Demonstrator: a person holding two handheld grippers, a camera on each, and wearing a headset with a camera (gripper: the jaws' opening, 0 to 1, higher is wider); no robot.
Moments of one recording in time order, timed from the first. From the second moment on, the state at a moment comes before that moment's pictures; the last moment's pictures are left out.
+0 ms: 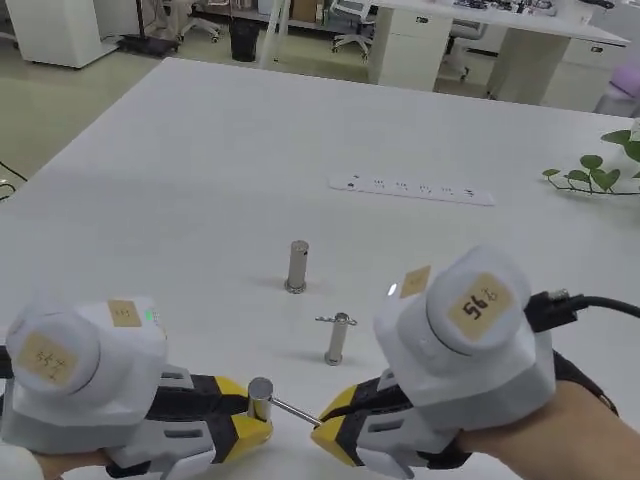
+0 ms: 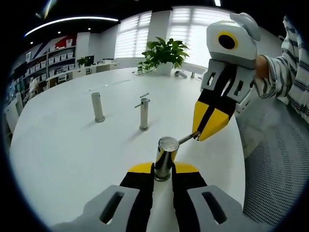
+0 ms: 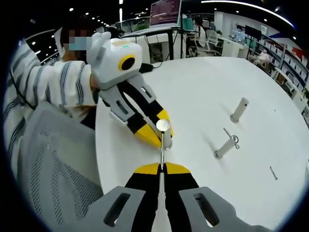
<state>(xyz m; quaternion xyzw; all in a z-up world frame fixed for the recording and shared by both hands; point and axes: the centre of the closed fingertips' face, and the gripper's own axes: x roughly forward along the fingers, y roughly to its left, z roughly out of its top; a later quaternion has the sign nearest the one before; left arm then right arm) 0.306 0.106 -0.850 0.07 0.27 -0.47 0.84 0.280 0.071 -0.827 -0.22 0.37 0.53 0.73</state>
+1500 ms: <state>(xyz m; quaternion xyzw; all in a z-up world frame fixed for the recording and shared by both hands) 0.303 0.104 -0.846 0.05 0.26 -0.48 0.84 0.294 0.100 -0.827 -0.27 0.33 0.57 0.70</state>
